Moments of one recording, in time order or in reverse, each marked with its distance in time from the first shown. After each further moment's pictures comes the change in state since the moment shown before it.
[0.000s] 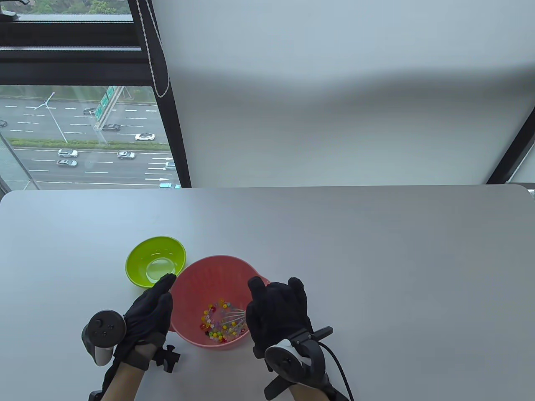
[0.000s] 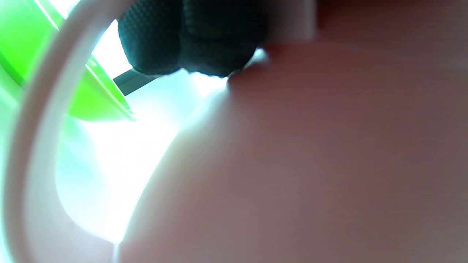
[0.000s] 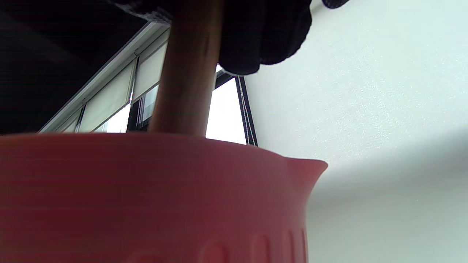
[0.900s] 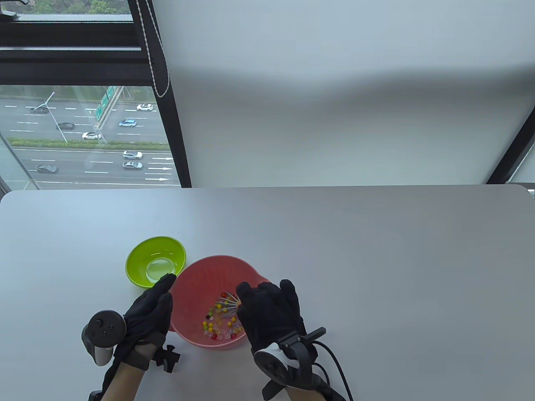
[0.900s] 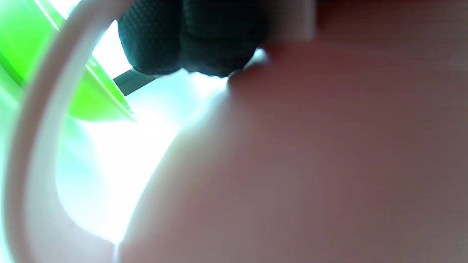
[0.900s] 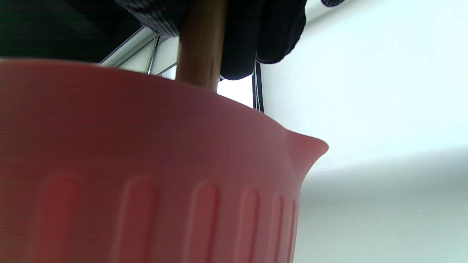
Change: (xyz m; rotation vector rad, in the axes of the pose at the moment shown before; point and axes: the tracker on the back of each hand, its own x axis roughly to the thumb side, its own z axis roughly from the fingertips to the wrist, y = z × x) left_hand 0.000 0.000 0.000 0.000 0.000 0.000; right_hand 0.009 0.009 0.003 0.028 -0.088 0.125
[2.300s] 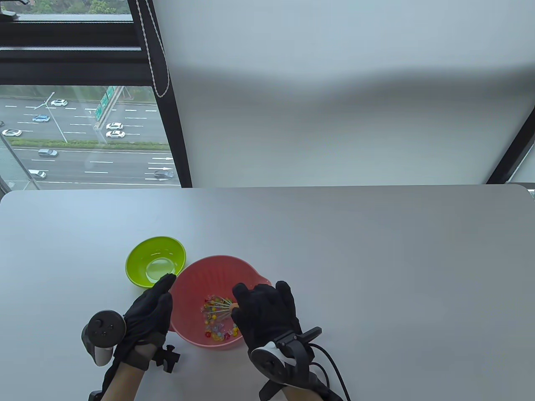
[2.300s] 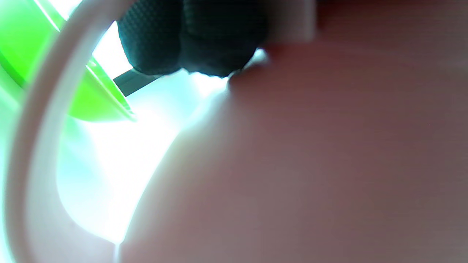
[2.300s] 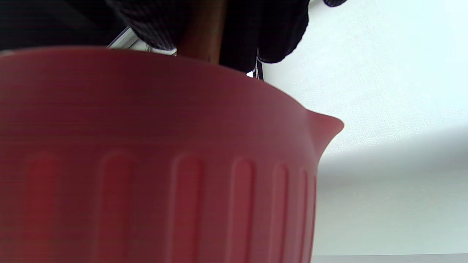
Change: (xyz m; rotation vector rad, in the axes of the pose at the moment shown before) left_hand 0.000 0.000 0.000 0.000 0.000 -0.001; right_hand 0.006 0.004 -0.001 0.062 0.009 -0.041
